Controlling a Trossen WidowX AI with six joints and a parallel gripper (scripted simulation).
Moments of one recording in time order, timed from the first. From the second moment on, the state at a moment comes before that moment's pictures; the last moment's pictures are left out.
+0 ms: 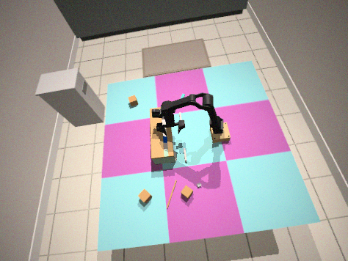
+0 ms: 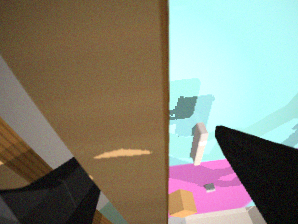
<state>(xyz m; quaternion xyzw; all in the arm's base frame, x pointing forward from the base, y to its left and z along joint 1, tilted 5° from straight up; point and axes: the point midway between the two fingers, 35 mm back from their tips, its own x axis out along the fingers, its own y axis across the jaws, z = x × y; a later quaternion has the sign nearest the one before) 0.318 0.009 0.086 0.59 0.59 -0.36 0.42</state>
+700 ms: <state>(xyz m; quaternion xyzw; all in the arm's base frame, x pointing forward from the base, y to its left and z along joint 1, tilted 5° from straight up) 0.317 0.021 0.087 0.59 0.59 -0.36 0.42</state>
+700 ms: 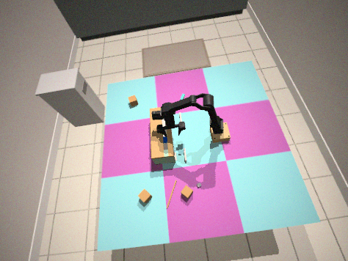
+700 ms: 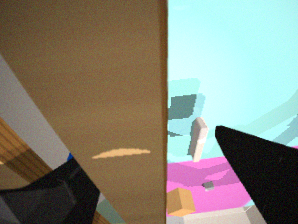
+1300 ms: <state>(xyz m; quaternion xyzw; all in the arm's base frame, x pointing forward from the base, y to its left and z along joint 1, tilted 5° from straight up) 0.319 0.017 0.087 0.59 0.59 -0.36 0.42</state>
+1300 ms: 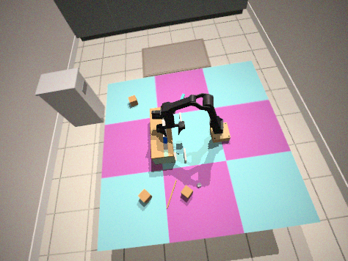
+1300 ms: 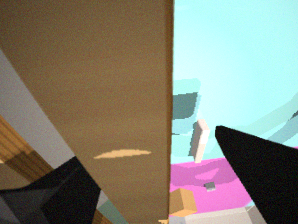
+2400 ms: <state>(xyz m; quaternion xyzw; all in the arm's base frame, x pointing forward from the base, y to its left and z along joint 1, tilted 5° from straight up) 0.318 0.032 0.088 0.59 0.59 -0.36 0.42</state>
